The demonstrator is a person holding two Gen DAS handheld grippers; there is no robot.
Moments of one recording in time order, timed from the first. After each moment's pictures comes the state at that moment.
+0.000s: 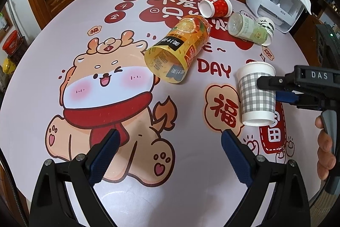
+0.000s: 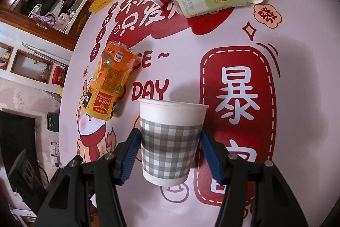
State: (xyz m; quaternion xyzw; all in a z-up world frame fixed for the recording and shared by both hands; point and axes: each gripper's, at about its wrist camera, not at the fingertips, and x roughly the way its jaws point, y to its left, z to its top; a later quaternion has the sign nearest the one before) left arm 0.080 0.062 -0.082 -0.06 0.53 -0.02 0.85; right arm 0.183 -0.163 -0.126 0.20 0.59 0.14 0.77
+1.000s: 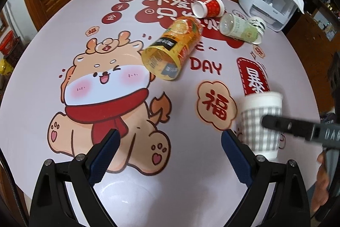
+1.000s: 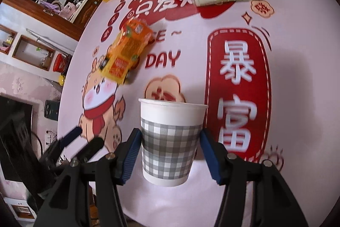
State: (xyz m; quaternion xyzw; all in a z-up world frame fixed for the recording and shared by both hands) left arm 0.067 0.066 -0.068 -0.07 0.53 -0.05 0.84; right arm 0.115 -0.145 -0.107 0.16 0.59 0.15 0.78
